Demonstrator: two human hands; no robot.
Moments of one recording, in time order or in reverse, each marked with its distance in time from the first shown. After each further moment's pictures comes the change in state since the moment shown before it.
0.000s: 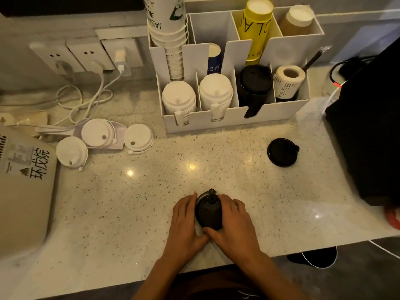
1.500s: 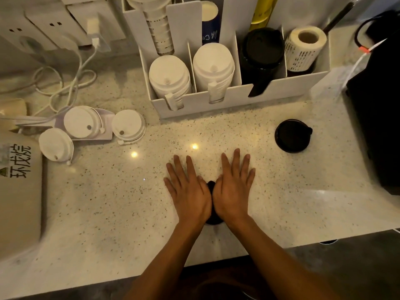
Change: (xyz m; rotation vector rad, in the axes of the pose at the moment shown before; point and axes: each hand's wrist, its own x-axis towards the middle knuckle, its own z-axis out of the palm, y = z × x) left_hand 0.076 0.029 0.020 0.290 0.119 -0.405; right_hand 0.074 0.006 0.025 -0.004 0.162 0.203
